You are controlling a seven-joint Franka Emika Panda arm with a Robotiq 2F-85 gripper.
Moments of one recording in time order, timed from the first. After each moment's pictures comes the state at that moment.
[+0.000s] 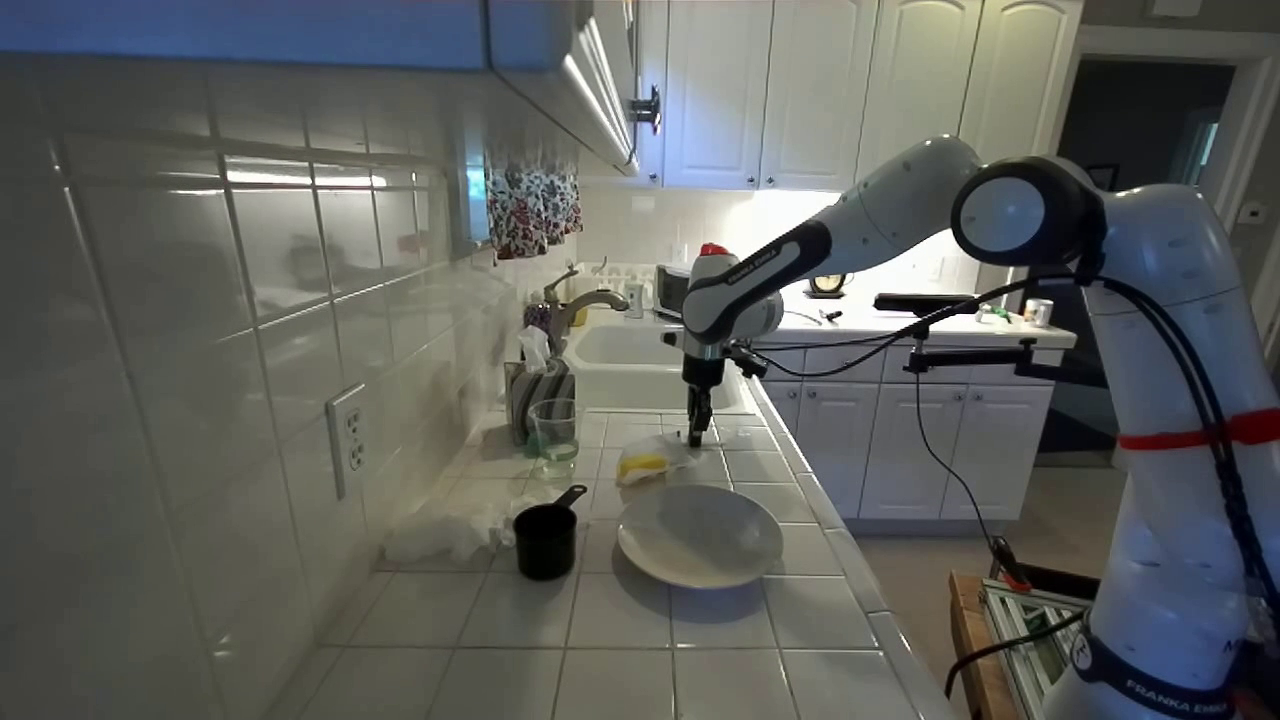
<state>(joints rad) -0.37 0.42 -0.14 -1.81 0.13 2.26 -0.95</state>
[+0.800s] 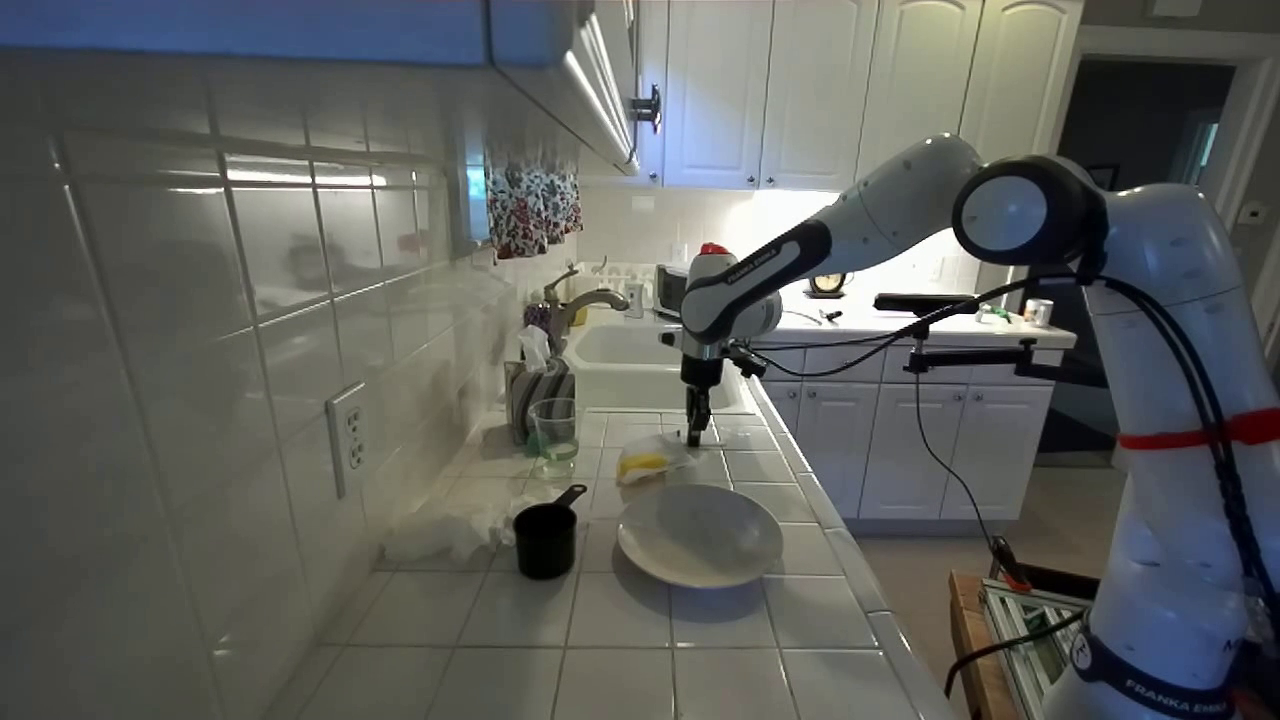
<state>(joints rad) -0.36 0.42 -0.13 -1.81 0.12 2.26 -0.95</state>
